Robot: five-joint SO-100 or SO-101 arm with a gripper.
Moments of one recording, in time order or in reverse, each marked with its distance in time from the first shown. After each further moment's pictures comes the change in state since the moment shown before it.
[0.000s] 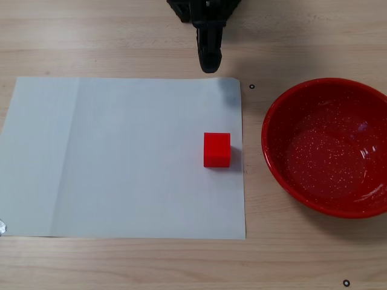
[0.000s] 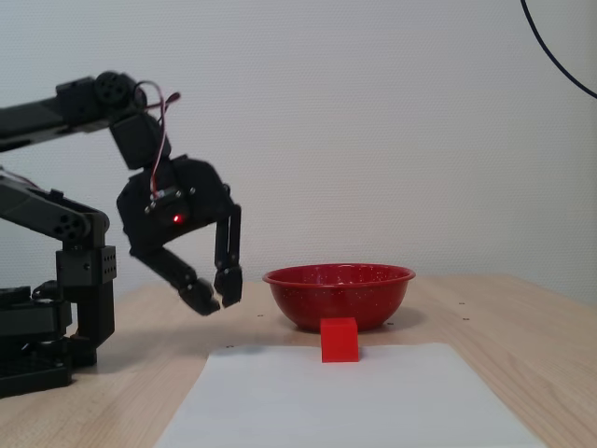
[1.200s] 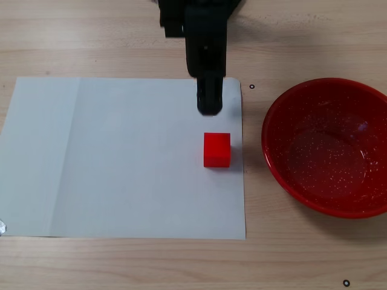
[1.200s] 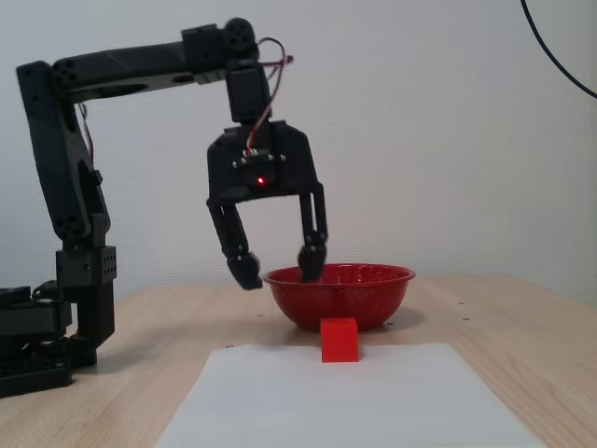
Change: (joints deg) arm -0.5 -51.7 -47.2 10.6 -4.0
